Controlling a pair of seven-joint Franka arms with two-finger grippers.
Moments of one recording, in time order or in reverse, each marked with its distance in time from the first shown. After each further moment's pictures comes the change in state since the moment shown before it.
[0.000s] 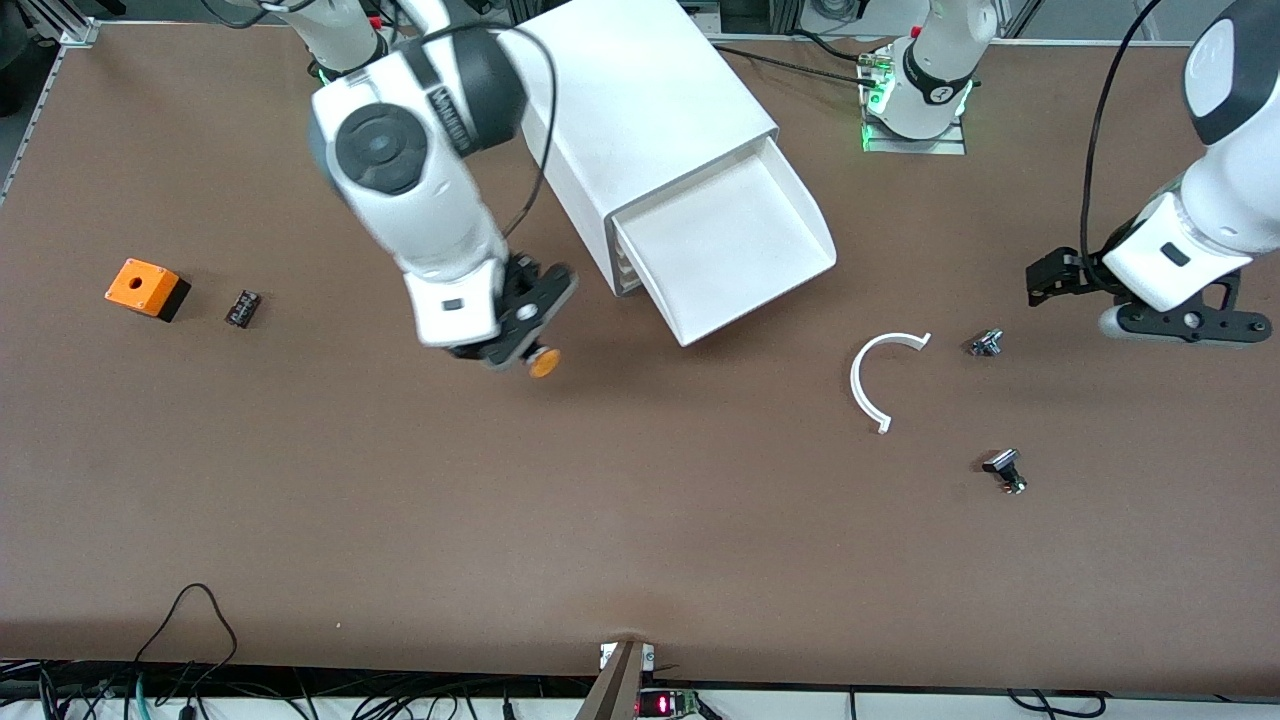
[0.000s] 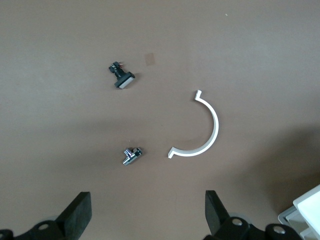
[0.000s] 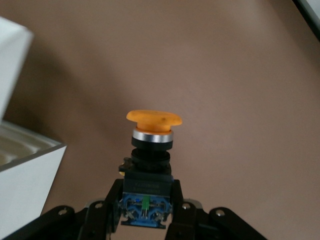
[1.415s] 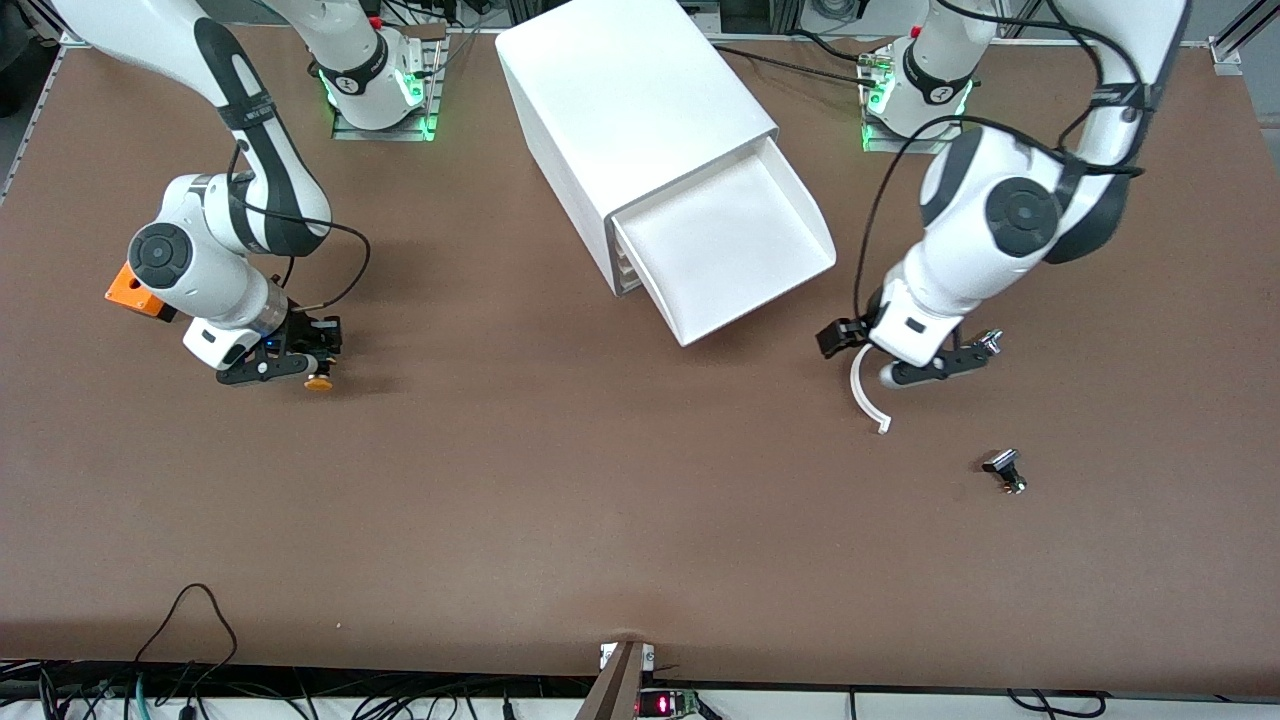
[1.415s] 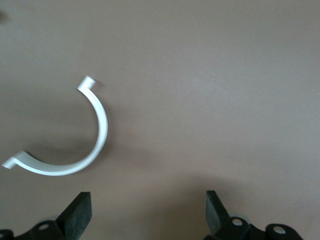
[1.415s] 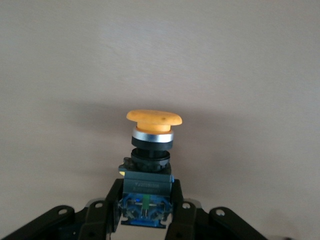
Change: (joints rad) left arm -0.133 0.147 -0.158 -0.343 -0.110 0.594 -0.657; right arm -0.493 -0.101 -0.004 -0.809 -0.037 0.634 0.131
